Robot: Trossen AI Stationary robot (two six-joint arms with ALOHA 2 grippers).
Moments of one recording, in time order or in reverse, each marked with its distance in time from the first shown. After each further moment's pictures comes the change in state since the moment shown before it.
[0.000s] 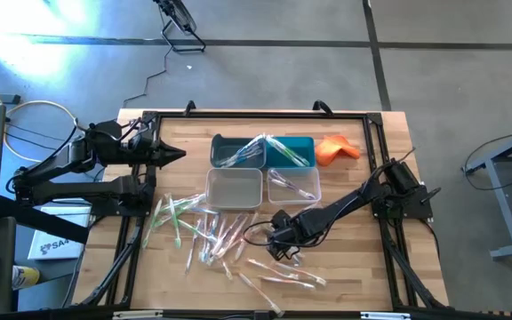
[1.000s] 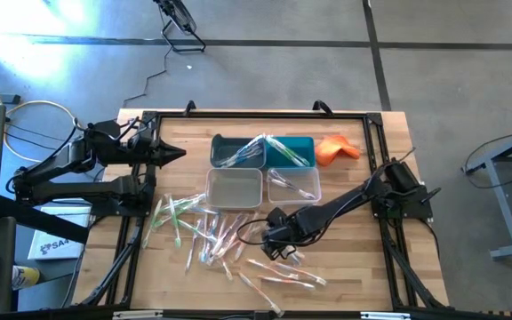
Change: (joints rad) left arm 0.000 0.000 0.000 0.025 0.005 0.000; right arm -0.005 0.000 0.161 -0.153 0.009 0.000
